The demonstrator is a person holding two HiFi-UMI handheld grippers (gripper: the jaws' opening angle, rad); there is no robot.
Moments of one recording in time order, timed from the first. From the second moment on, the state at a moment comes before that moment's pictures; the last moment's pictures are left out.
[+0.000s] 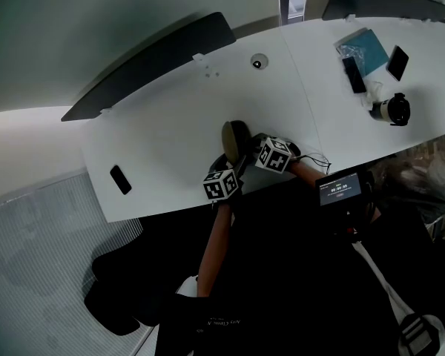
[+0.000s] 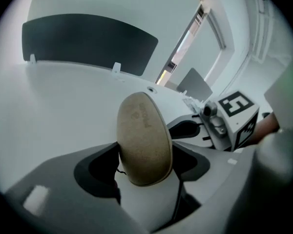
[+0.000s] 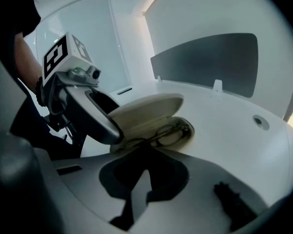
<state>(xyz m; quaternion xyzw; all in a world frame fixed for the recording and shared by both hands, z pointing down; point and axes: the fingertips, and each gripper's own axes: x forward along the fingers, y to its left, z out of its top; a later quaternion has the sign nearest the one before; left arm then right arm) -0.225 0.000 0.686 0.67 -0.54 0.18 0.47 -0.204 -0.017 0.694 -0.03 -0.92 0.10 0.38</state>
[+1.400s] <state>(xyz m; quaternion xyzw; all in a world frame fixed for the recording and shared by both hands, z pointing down) -0.255 0.057 0.712 0.52 -0.58 -0.13 0.61 -0.182 -0.032 0.695 0.03 -0.87 0.36 0.33</state>
